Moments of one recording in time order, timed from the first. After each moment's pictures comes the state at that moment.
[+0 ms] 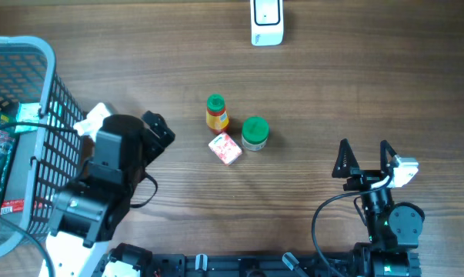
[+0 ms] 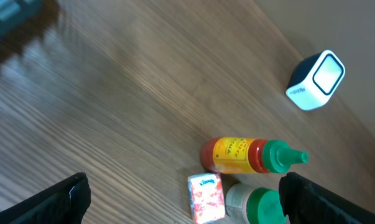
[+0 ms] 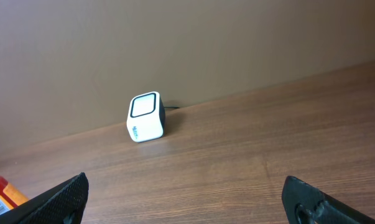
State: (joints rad) left arm -0.30 0.90 1.00 -0.91 -0.24 -0.94; right arm -0.05 0.02 0.01 0.00 -0.12 0.28
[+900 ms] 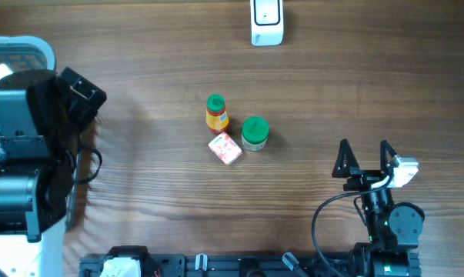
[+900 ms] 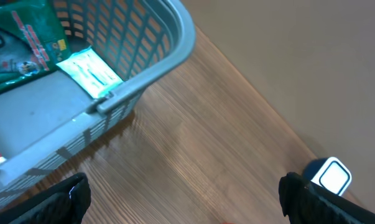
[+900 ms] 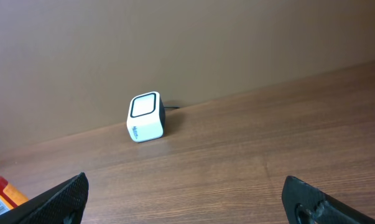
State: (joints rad) left arm 0.00 1.10 1.57 -1.18 -0.34 -0.78; right arm -0.05 0.02 0.01 0.00 -0.12 0.28
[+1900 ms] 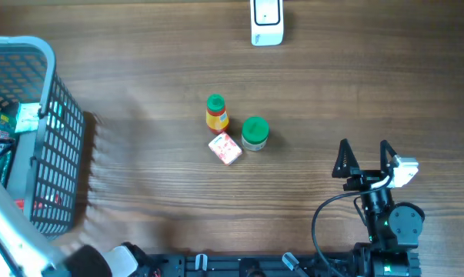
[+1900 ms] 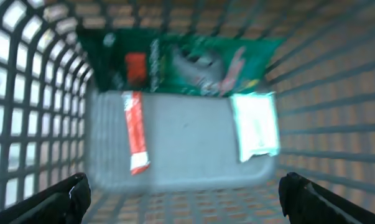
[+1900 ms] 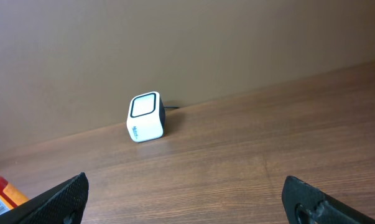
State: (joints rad) left arm 0.64 1.47 1.80 -1.42 -0.38 -0.84; right arm -0.05 0.02 0.01 0.00 -0.12 0.28
